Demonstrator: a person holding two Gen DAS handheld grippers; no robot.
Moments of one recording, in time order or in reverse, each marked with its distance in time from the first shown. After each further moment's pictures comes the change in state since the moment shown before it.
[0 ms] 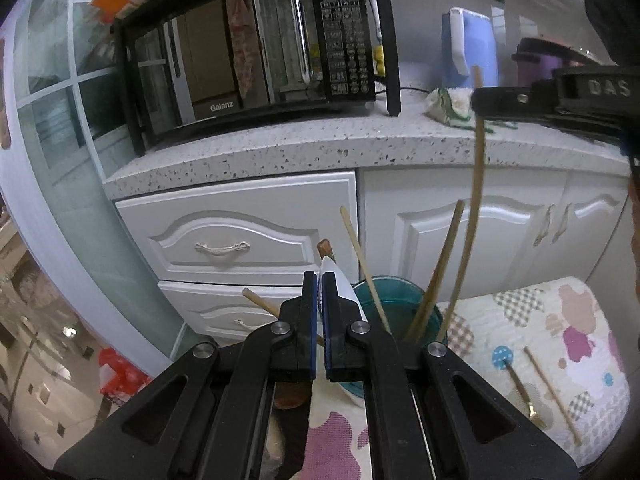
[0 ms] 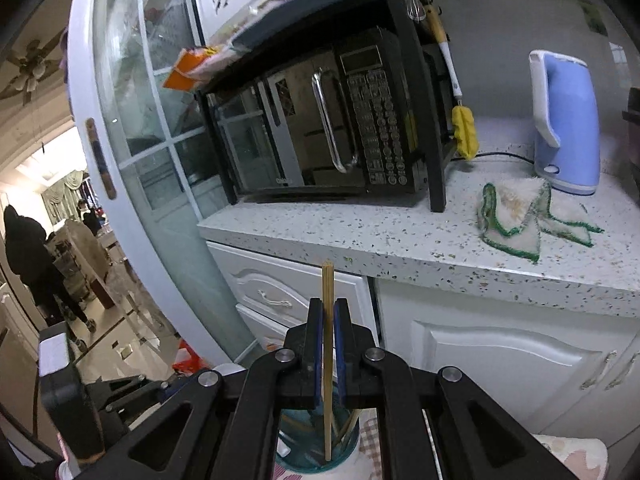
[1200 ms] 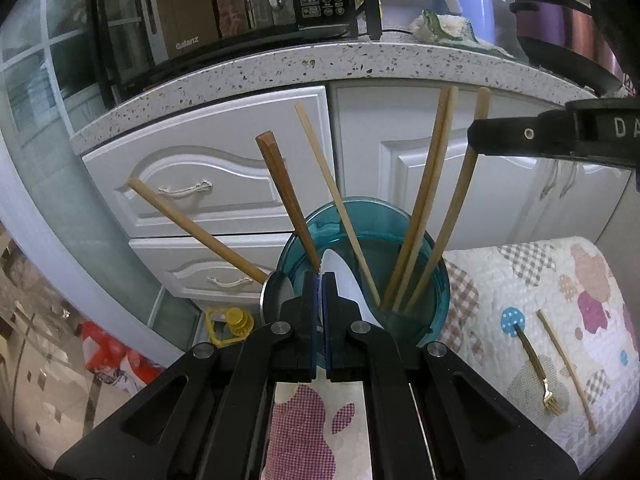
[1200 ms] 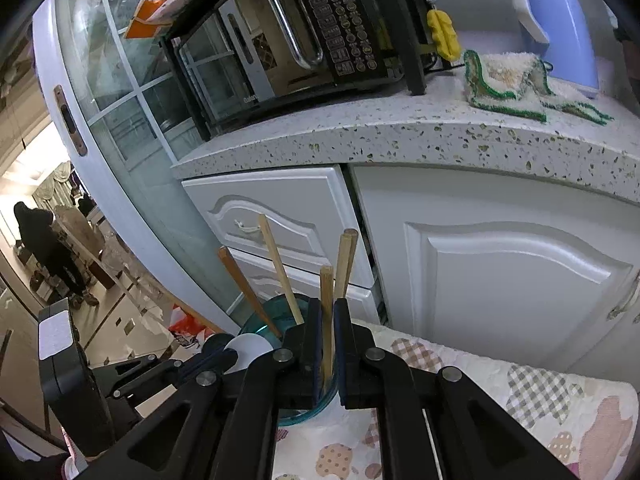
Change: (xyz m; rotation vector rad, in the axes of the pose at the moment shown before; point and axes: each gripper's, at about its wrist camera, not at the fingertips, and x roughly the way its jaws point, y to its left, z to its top) left arm 0.051 -0.035 -0.046 0.010 0.137 -0.019; right arm 0.045 -0.038 -0.076 0.085 0.192 0.007
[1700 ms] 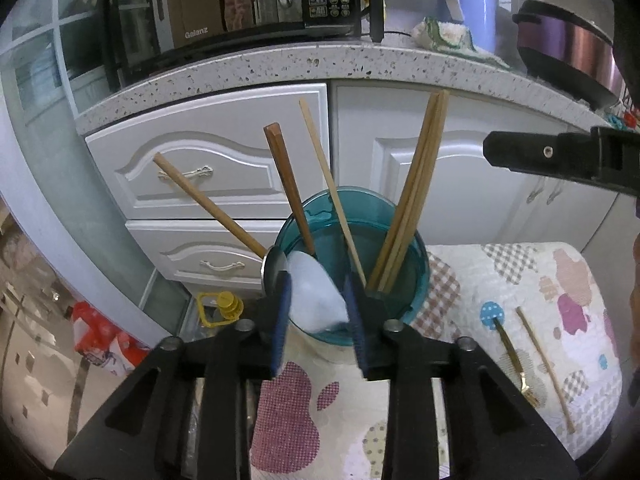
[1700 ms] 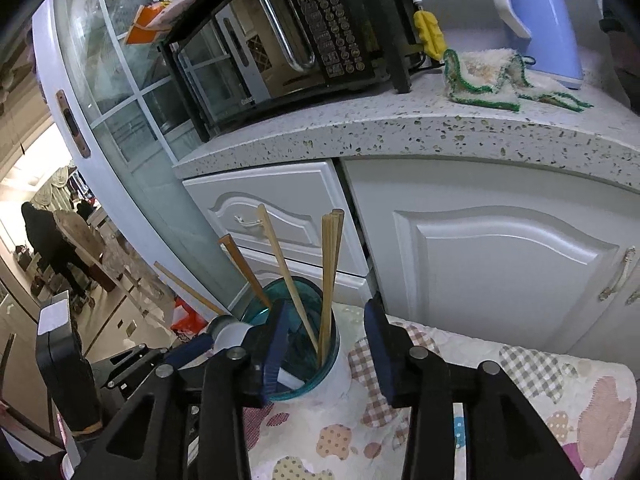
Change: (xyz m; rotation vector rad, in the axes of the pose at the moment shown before) left arm -0.022 0.002 -0.007 -0.055 0.020 -0.038; right arm -0.026 -0.003 -0.015 0.018 -0.005 -0.007
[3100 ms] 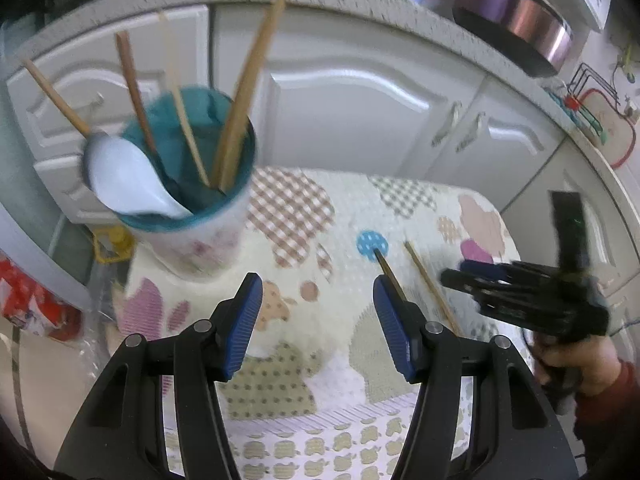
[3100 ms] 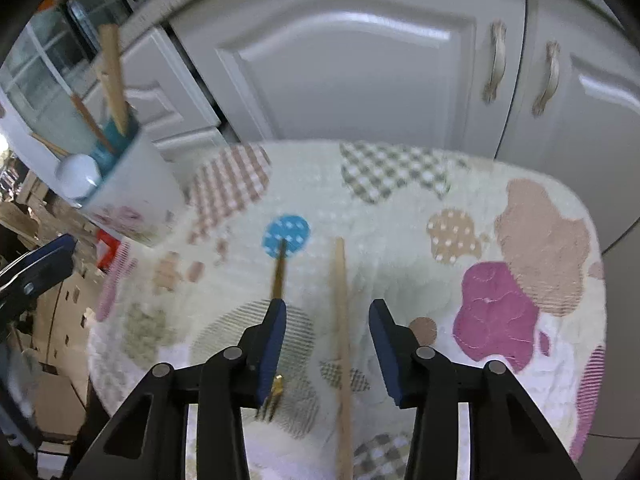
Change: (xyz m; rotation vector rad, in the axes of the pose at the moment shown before) left arm 0.007 -0.080 -0.045 -0.030 0.213 -0.323; right arm -0.013 -0.142 -0.161 0.154 0.313 -0.243
